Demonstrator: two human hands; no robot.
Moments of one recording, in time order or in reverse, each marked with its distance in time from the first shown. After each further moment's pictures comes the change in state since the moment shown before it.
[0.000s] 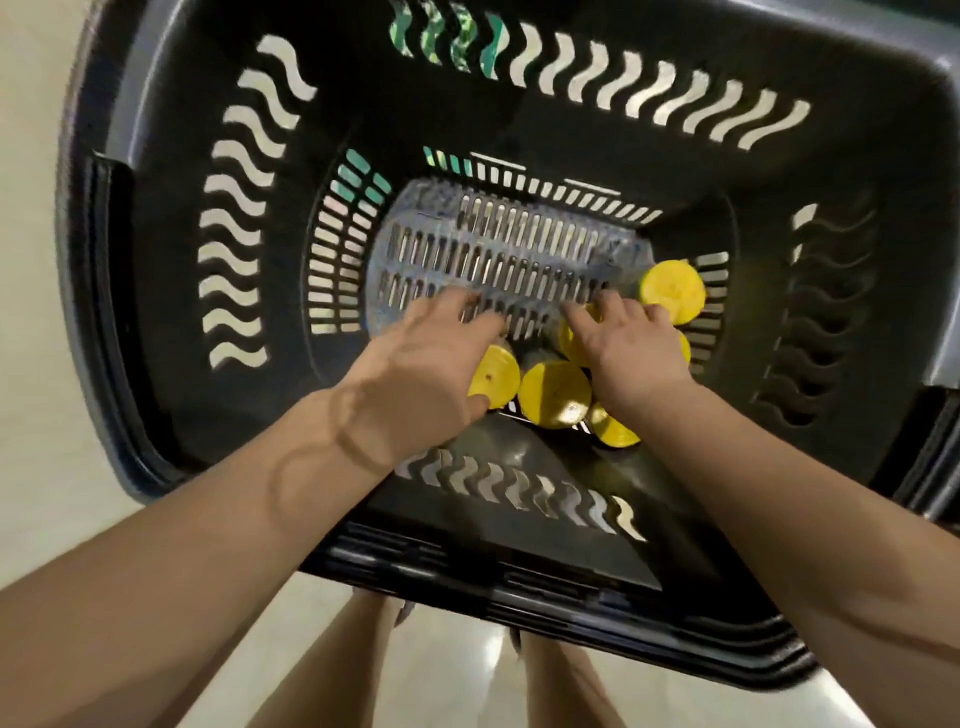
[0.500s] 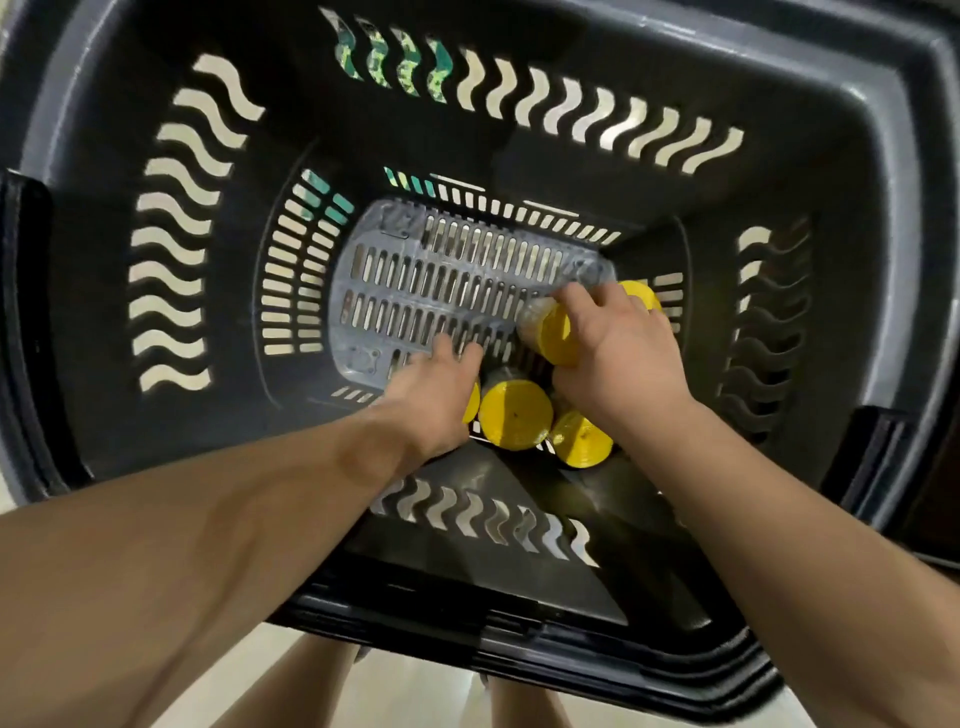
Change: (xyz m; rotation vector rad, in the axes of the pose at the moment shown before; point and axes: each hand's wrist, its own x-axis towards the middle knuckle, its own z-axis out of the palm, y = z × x) left_hand 0.063 0.013 0.070 0.108 -0.107 -0.062; right_hand -0.015 0.022 -0.027 0.286 0.159 0.073
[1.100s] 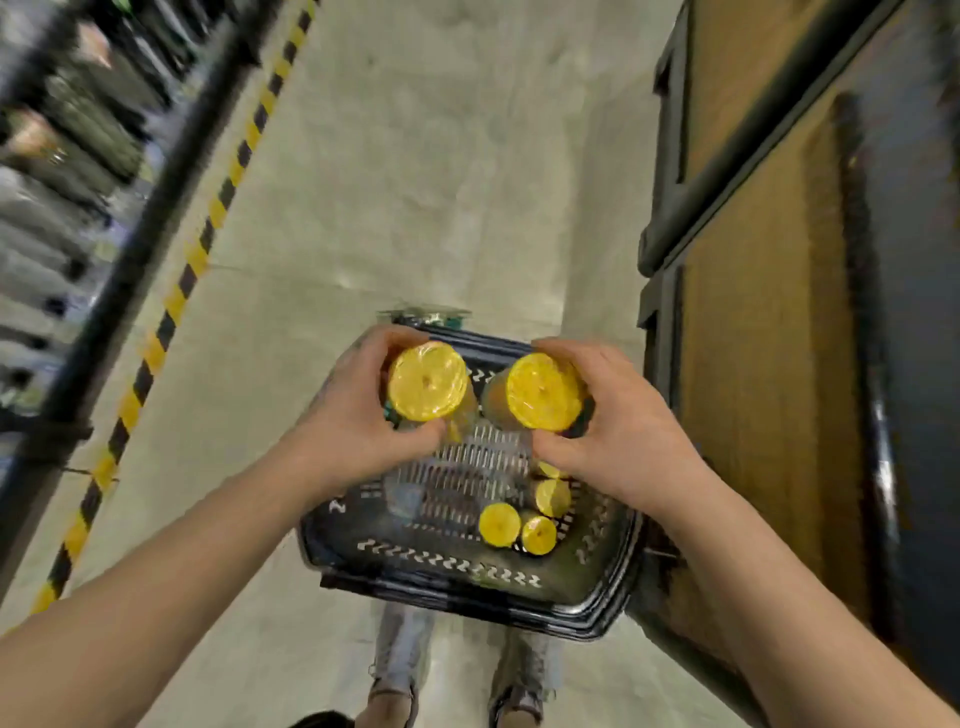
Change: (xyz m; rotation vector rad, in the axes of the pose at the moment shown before) left_hand -0.285 -0.012 -0.278 -0.810 0.627 0.296; right_hand -0.185 -0.038 -0.310 0.622 0.349 -0.238
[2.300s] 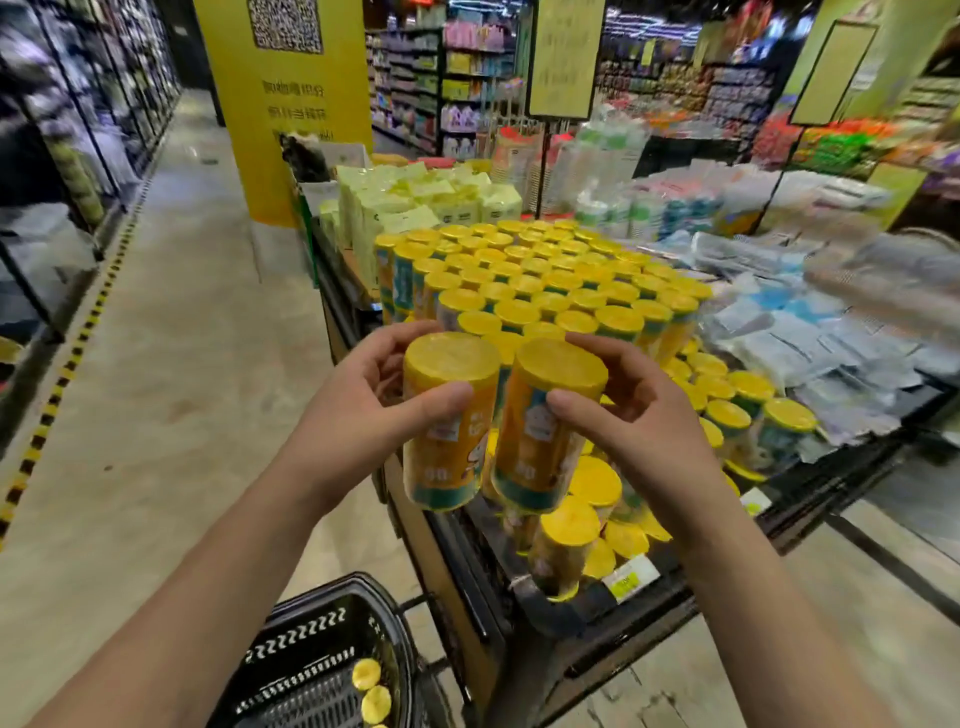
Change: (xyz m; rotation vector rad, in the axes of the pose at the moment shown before) left_hand -0.211 0.533 0.000 -0.441 -0.424 0.675; right_hand -0.419 -0.241 -0.356 0.485 0.989 0.017
